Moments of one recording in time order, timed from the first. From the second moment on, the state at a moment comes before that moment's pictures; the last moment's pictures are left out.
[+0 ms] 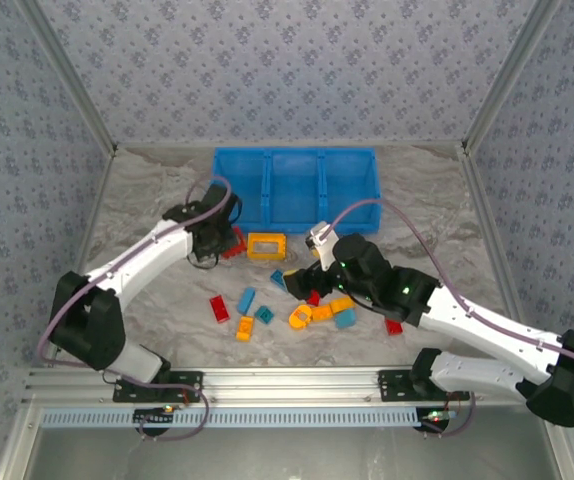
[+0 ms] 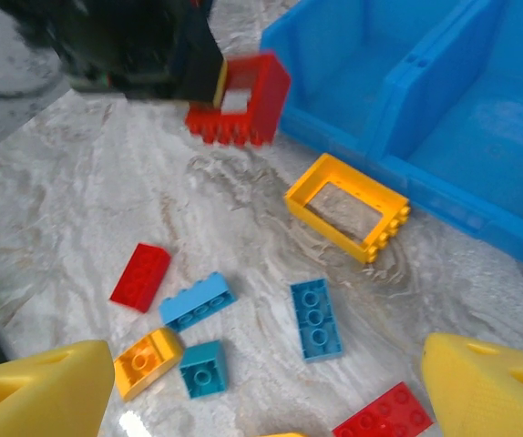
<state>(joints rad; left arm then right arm) -0.52 1.53 1.31 -0.89 -0.25 -0.80 0.97 1.05 0.90 -0.39 0.11 0.27</state>
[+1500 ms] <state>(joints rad) -0.39 2.33 2.13 -1.11 -0.17 -0.41 1.03 1.40 1.12 -0.30 0.35 0.36</state>
